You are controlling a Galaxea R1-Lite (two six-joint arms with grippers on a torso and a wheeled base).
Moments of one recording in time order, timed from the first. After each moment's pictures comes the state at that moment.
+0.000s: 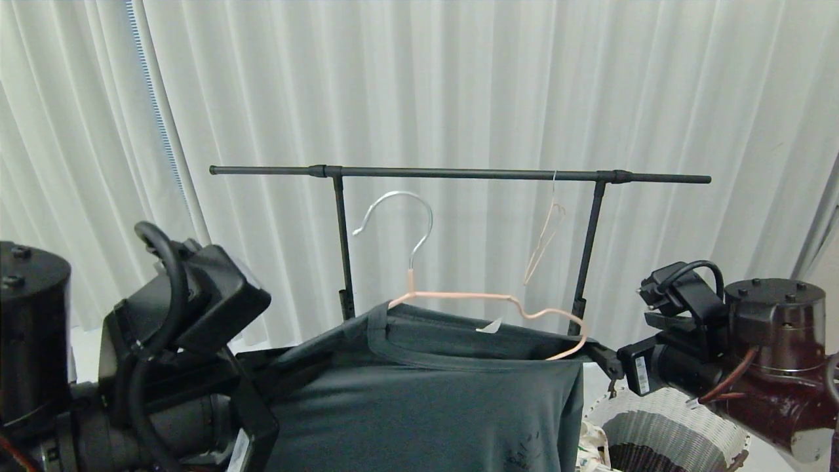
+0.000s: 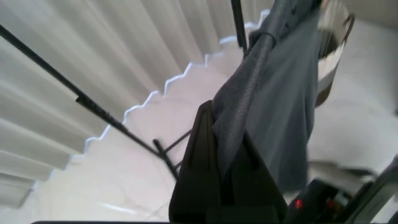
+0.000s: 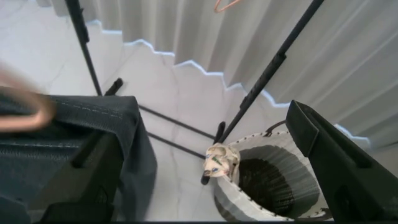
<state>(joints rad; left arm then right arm) -0.74 1.19 -0.65 -0.08 0.07 0.23 0.59 1.56 -0.46 -0.70 -0.28 -0.01</state>
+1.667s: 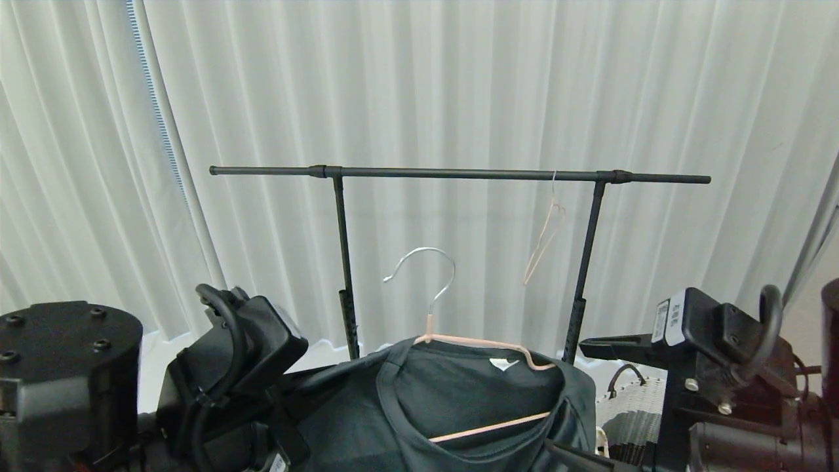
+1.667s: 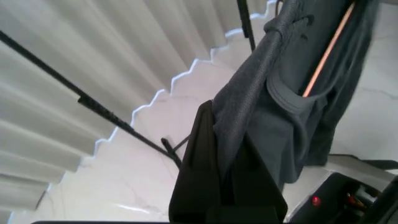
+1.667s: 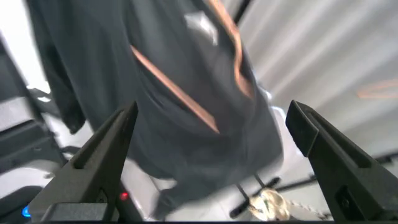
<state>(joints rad) -0.75 1.27 -0.48 -0.35 0.08 0.28 0.95 1.31 -0.63 -0.28 0.04 -0.15</state>
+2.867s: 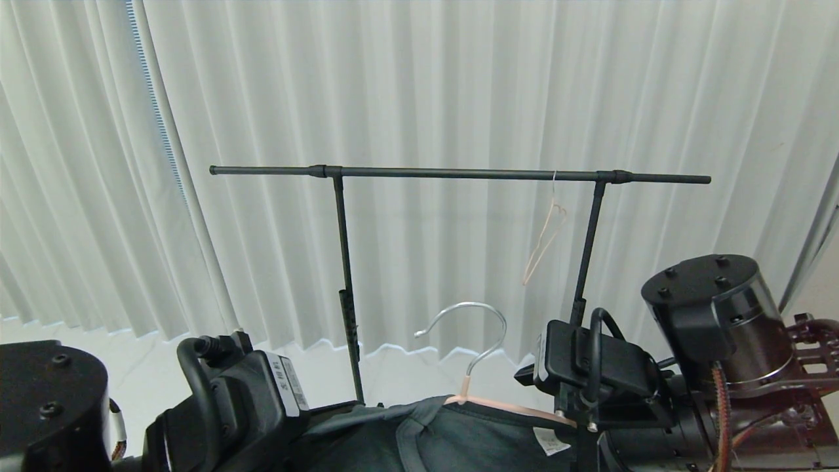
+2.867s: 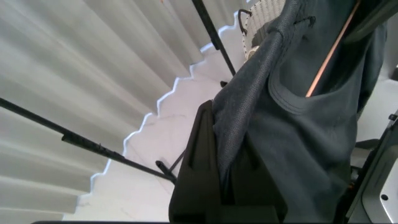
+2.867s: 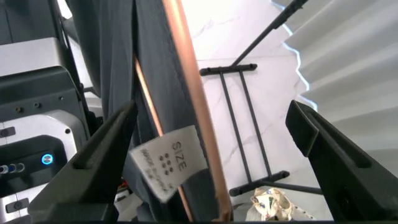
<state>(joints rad) -0.86 1.22 -0.44 -0.37 0.03 0.35 0.96 1.53 -0.83 -0.05 0.20 -0.30</state>
